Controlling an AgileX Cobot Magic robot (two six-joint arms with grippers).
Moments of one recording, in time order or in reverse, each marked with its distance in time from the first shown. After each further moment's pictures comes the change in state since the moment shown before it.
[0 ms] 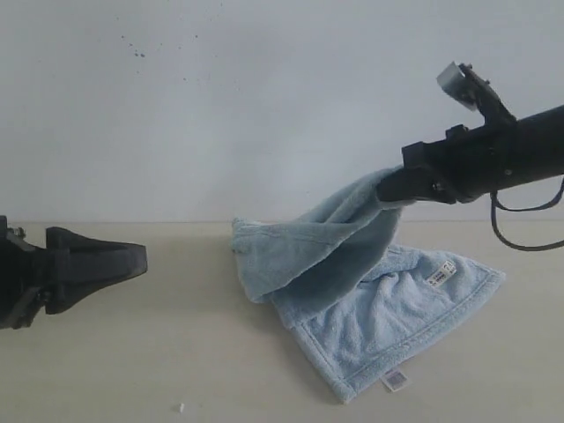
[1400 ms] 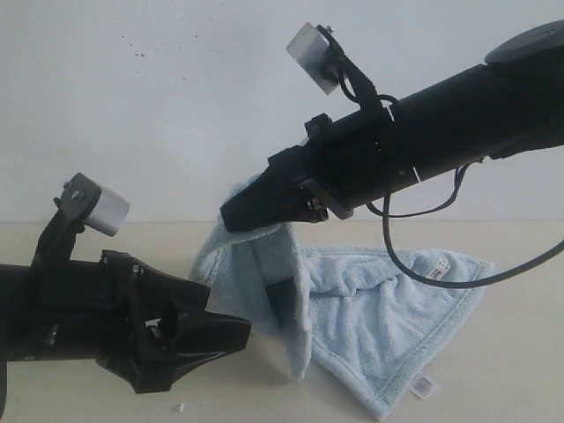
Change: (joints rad) left arm -0.282 0.190 -0.082 -0.016 -0.058 0.367; right arm 0.368 -0.119 0.000 0.006 0.136 0.032
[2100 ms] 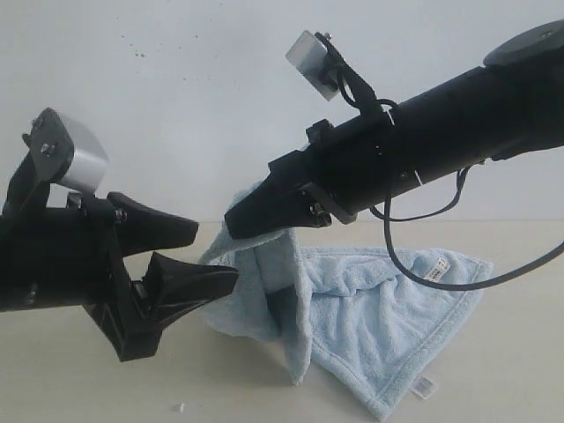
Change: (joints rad) left arm 0.000 -0.085 -0.058 -0.004 -0.075 0.212; right arm 0.000 0.000 0.000 -0.031 -0.001 0.038
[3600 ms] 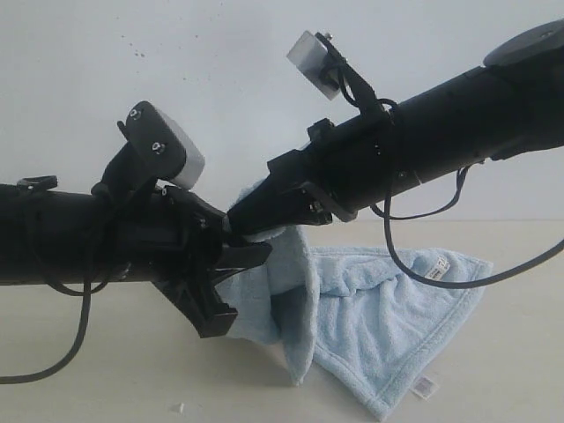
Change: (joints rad) left arm -0.127 0.171 -0.161 -0.001 -0.173 0.085; right arm 0.000 0.000 0.000 -0.005 -0.025 0.009
